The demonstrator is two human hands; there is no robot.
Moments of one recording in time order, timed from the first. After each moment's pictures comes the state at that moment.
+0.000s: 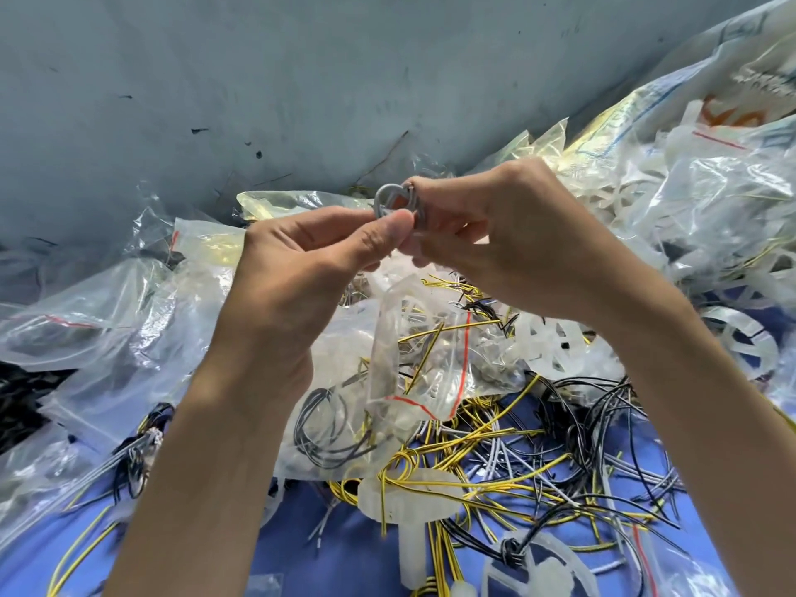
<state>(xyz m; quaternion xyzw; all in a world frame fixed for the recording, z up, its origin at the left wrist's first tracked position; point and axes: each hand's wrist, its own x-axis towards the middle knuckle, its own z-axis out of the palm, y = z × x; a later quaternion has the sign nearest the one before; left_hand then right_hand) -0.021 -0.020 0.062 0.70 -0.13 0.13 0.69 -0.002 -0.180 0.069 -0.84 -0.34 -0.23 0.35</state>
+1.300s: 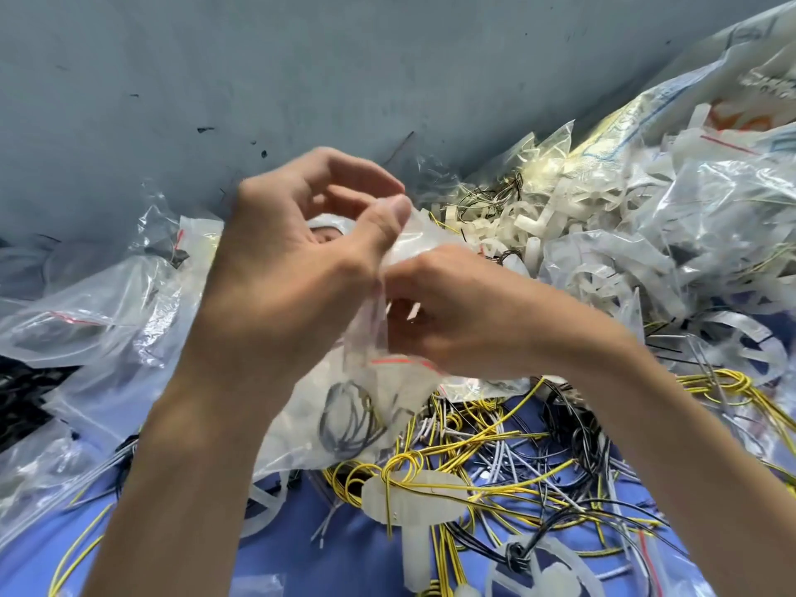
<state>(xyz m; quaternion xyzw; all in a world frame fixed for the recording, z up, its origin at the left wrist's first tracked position) -0.032 -0.015 0.076 0.77 -0.18 0.25 0.56 -0.014 -0.148 0.055 -0.88 -0.39 -0.08 0.26</state>
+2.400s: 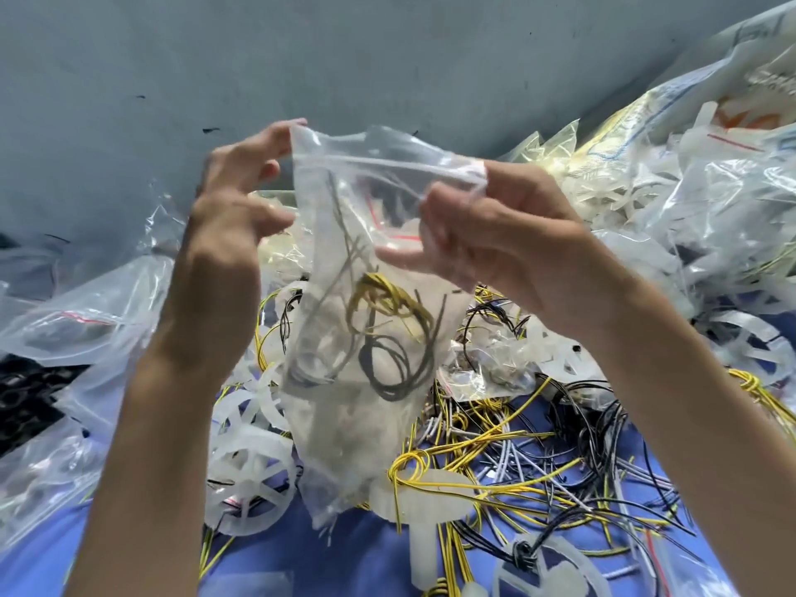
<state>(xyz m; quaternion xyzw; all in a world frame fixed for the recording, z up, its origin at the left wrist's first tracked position) -0.001 0.030 0.066 0.75 -0.20 0.26 0.57 -0.007 -0.166 0.063 -0.60 -0.42 0.01 0.68</state>
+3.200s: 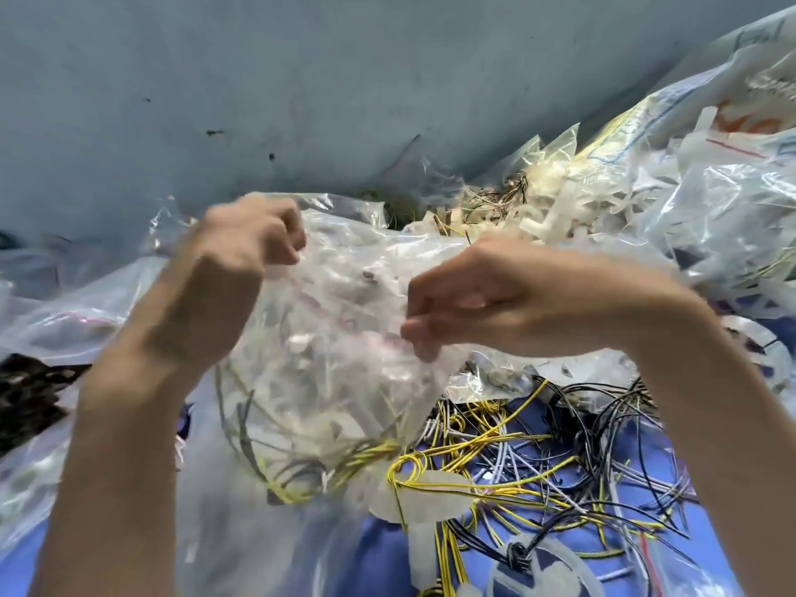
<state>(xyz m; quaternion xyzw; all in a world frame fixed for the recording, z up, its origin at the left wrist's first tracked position) 0.013 0.042 0.077 0.90 -0.12 0.17 0.38 -0.015 -0.183 0.072 -0.87 -0.42 0.02 0.25</state>
